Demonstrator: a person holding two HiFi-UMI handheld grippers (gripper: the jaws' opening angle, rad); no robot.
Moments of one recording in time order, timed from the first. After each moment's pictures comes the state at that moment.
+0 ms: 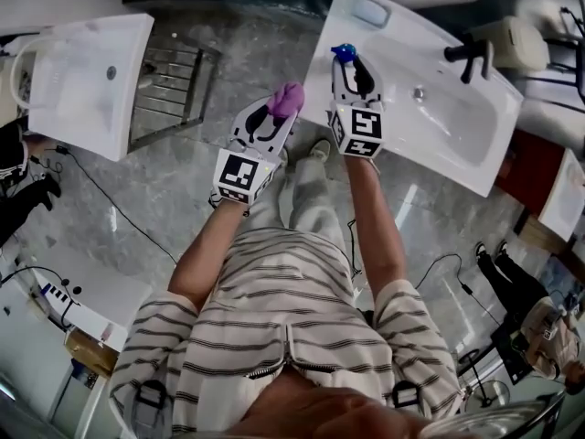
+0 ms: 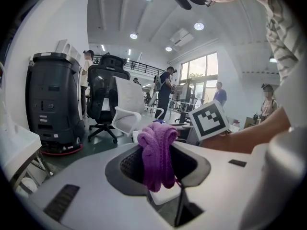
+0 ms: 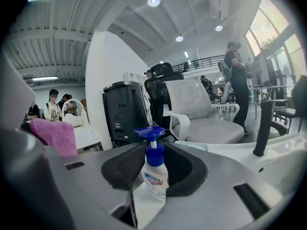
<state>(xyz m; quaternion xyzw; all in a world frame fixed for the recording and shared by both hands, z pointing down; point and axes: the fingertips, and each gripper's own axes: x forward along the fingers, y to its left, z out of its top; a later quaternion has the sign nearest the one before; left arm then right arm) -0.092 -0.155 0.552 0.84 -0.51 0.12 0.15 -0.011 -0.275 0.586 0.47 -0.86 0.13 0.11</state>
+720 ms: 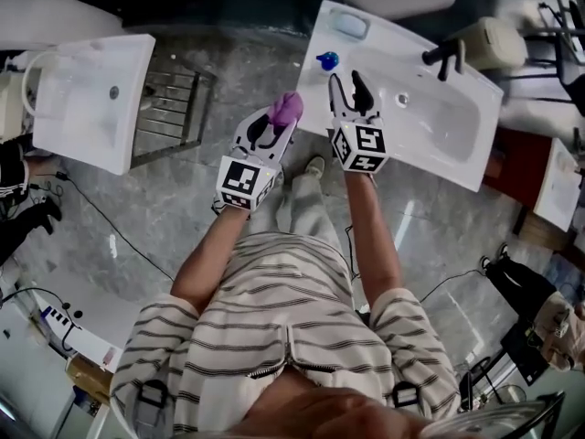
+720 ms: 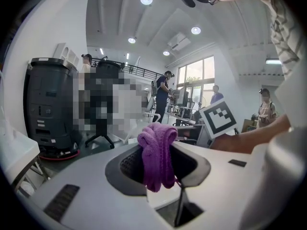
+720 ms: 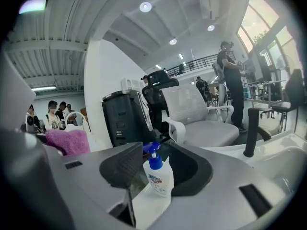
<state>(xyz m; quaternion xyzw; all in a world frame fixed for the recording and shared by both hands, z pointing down) -0.076 -0.144 0.521 0.85 -0.50 0.10 0.13 0.017 -0.245 0.544 0.48 -0.86 0.15 0.07</state>
